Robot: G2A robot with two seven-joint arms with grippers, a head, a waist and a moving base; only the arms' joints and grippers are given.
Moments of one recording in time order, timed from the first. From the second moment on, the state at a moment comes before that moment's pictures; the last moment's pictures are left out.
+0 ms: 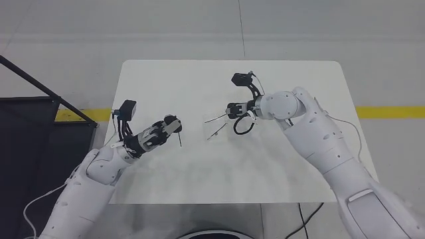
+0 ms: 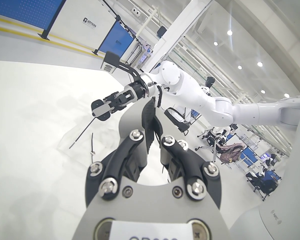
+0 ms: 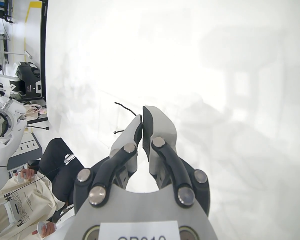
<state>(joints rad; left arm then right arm) 1.25 -1.02 -1.28 -1.44 0.08 -1.01 -0.35 -0.49 -1.30 0.76 -1.00 -0.29 -0.07 0.94</state>
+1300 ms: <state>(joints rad) 1.33 -1.11 -1.23 -1.53 0.95 -0.72 0.49 -1.13 -1.11 1.40 -1.72 -0.20 -0.15 0.98</state>
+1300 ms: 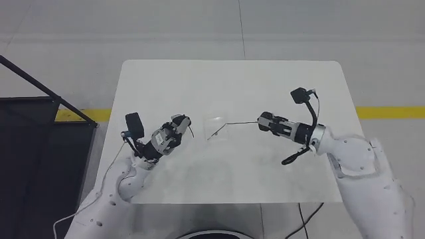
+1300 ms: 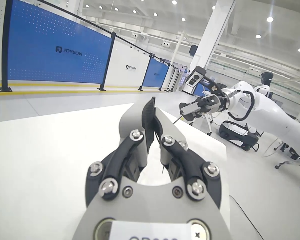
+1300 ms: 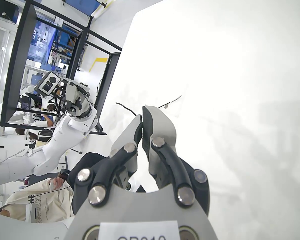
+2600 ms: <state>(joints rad) 1.29 -1.18 -1.06 -1.50 1.28 -0.32 0.70 -1.18 -1.10 1.43 -1.78 -0.05 -0.01 0.90</state>
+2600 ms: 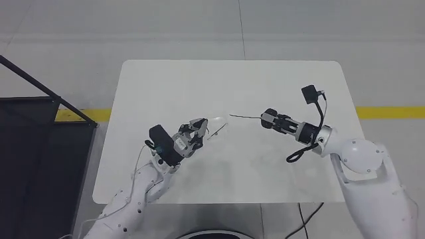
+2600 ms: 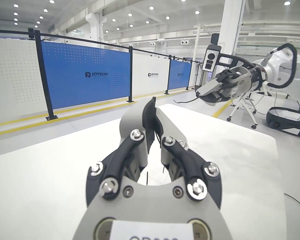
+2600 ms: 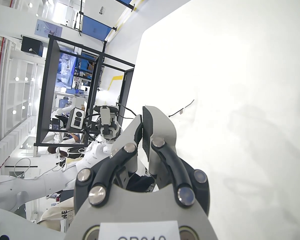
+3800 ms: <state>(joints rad) 1.27 -1.22 -1.00 -1.47 1.42 -0.11 0.74 -1.20 -1.09 1.35 -1.87 0.02 0.11 0.86</state>
